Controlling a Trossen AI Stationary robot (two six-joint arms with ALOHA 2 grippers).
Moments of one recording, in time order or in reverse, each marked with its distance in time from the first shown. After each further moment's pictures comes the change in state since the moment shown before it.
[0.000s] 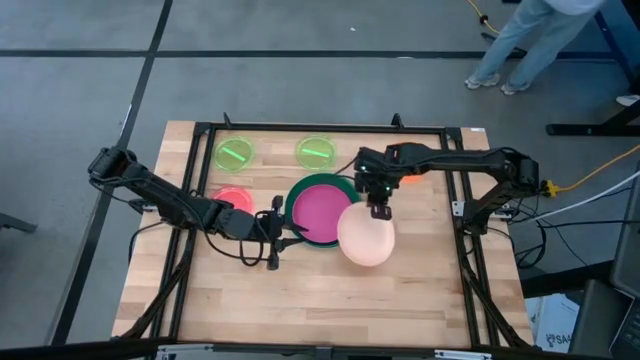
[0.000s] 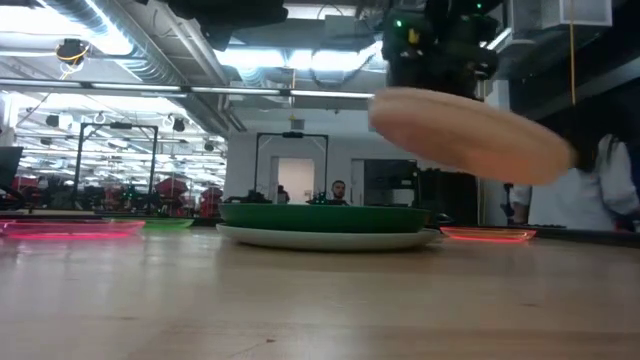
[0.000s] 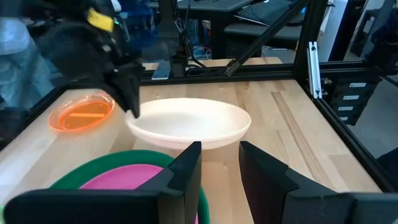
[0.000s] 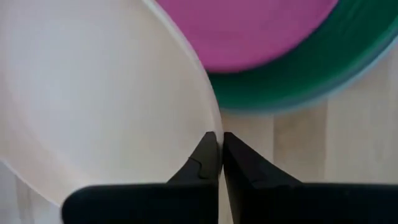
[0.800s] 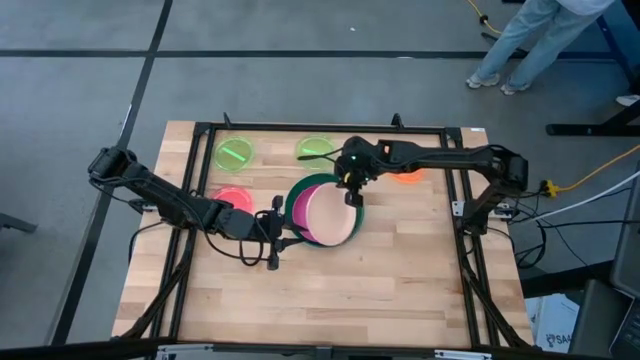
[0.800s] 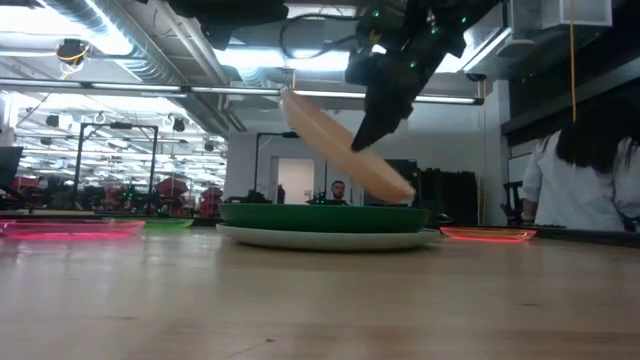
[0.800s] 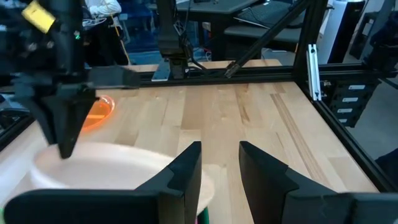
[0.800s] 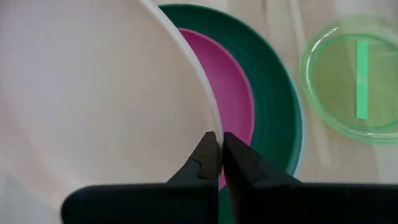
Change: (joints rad) left arm 0.000 0.000 0.000 0.007 0.000 -0.003; right arm -0.024 0.079 0.034 0.414 0.115 0.019
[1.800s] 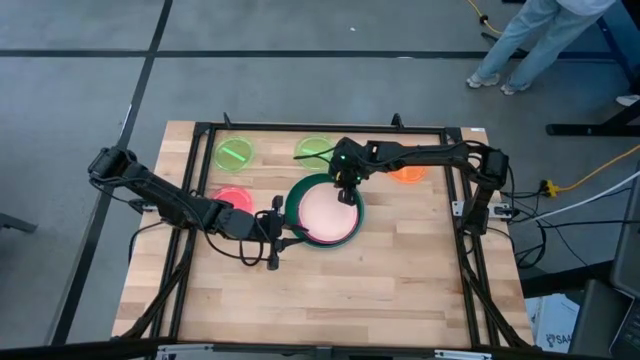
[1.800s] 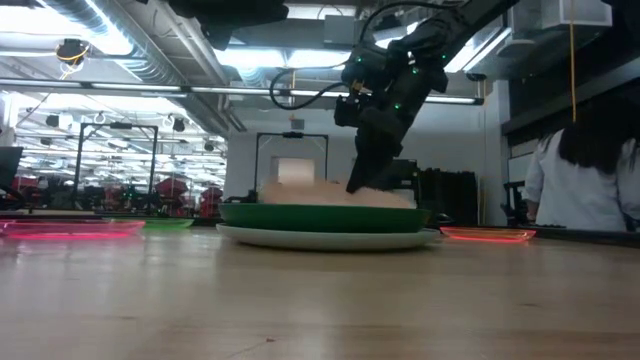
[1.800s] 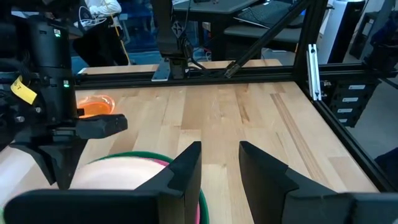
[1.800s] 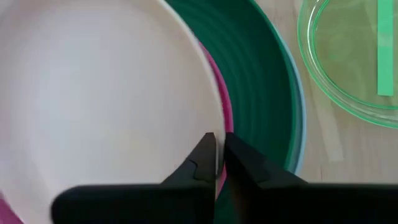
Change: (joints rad) left arm 0.000 0.000 0.000 0.000 0.000 0.000; right arm -0.054 0.155 0.000 0.062 -0.008 0.004
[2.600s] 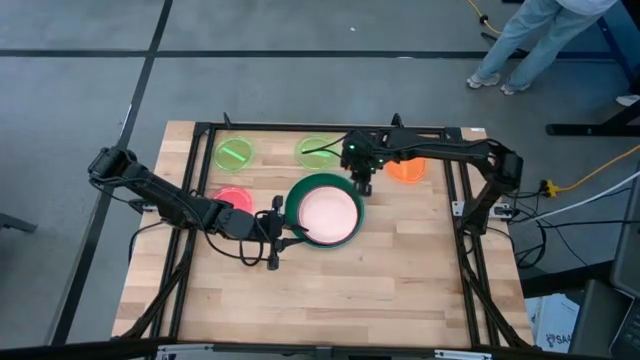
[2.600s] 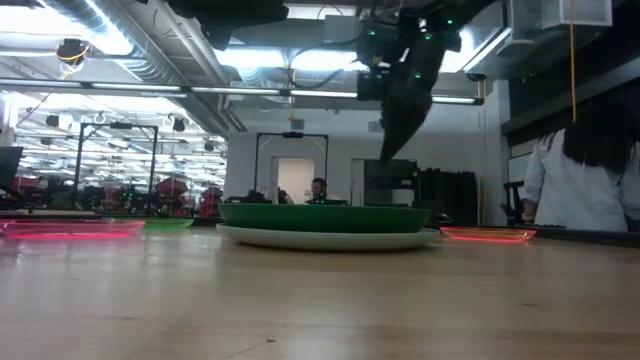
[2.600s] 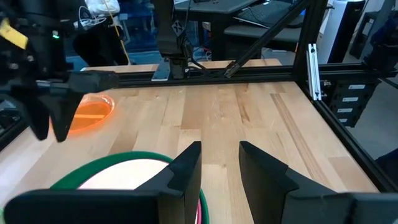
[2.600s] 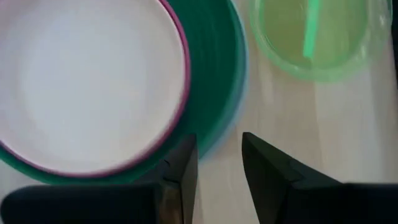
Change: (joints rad) left arm 0.000 0.000 0.000 0.000 0.000 0.000; right arm -0.021 -0.109 0.111 -0.340 0.136 -0.110
